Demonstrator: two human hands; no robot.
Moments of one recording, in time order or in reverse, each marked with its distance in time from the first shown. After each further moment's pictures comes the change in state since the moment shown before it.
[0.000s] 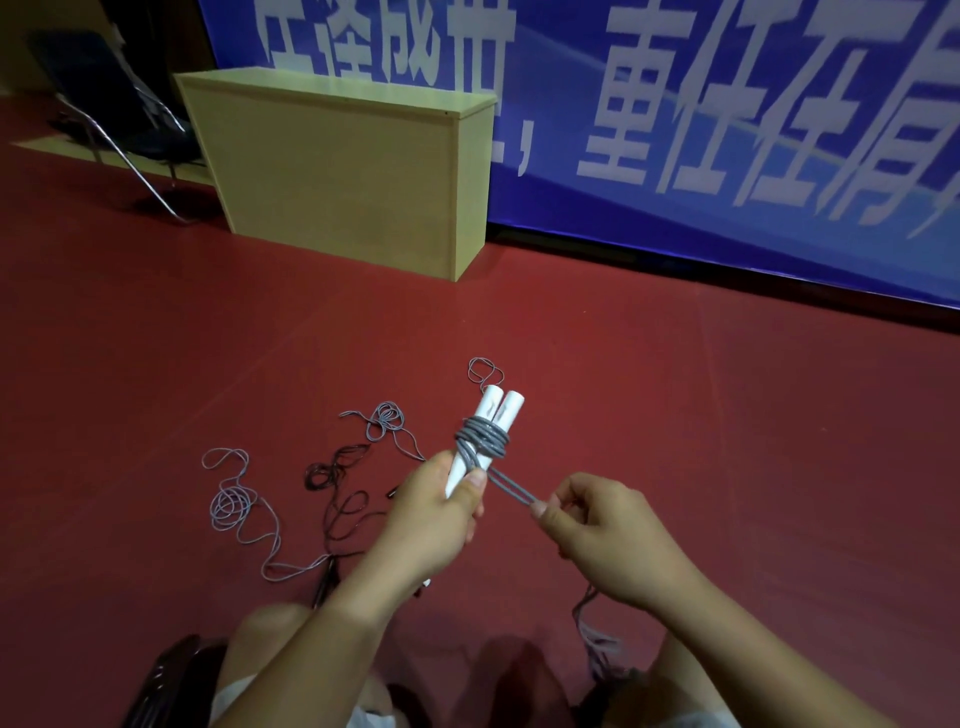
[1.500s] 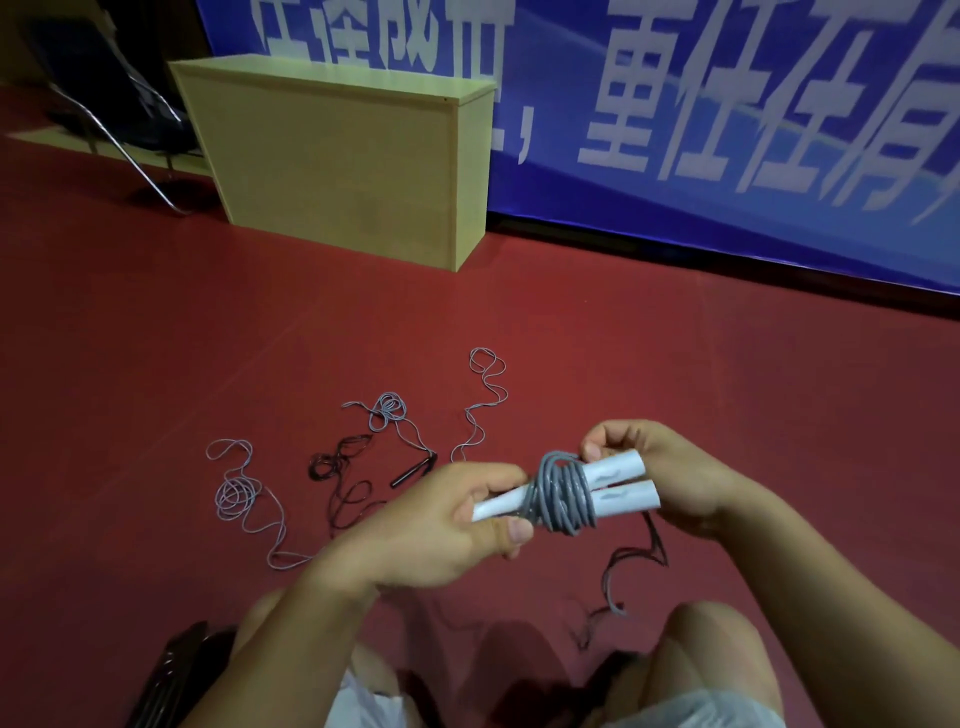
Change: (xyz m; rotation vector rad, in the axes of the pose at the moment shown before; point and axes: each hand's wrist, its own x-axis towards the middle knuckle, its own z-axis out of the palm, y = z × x) left_hand -0.019 0.022 -0.030 0.018 -0.645 0.317; right_hand 0.024 0.005 -0.049 0.711 -0.412 0.062
